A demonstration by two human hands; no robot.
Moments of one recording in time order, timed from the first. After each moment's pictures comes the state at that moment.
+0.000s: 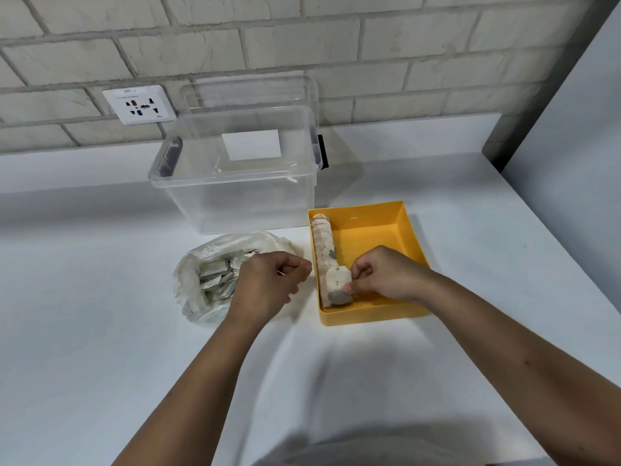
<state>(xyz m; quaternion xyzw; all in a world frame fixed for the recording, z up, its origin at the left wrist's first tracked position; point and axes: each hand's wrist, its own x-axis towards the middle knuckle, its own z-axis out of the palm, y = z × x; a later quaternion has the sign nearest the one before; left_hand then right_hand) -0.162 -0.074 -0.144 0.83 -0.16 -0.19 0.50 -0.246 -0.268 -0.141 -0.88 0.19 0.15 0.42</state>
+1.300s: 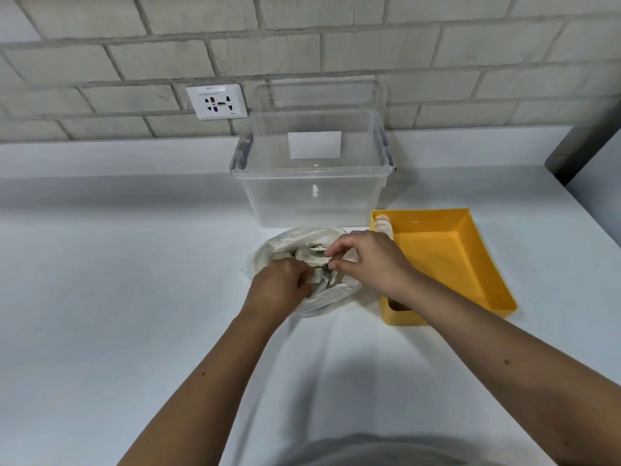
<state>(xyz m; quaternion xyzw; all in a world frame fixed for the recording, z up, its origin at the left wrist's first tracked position) -0.116 0.008 -0.171 0.93 -0.29 -0.11 0.22 -0.182 -0.167 -0.135 -0.94 0.06 -0.05 0.34</state>
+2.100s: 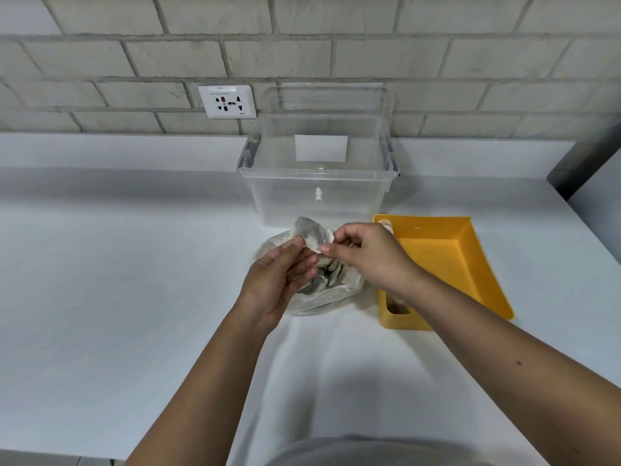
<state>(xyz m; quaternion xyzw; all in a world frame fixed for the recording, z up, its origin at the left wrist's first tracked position) -0.135 0.008 -0.137 0.51 0.06 -0.30 0.81 -0.183 -0.156 -0.114 -0.84 0.09 -0.06 0.53</state>
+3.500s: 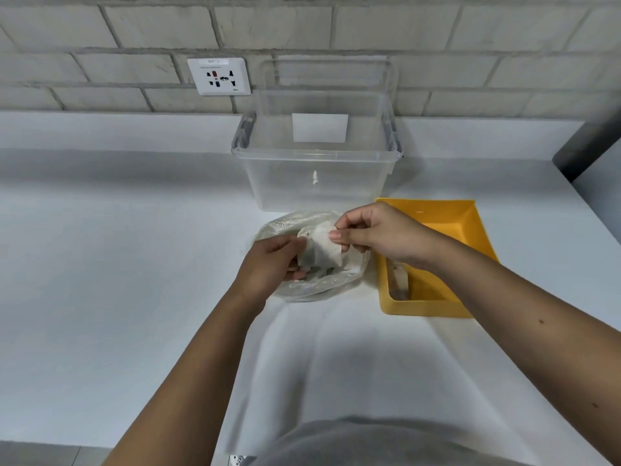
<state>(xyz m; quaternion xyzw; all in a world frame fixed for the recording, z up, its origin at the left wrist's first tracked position) -0.122 0.016 -0.149 0.73 -0.03 -0.26 0.63 -0.175 -0.180 -0.106 -0.83 0.04 0.08 0.54</state>
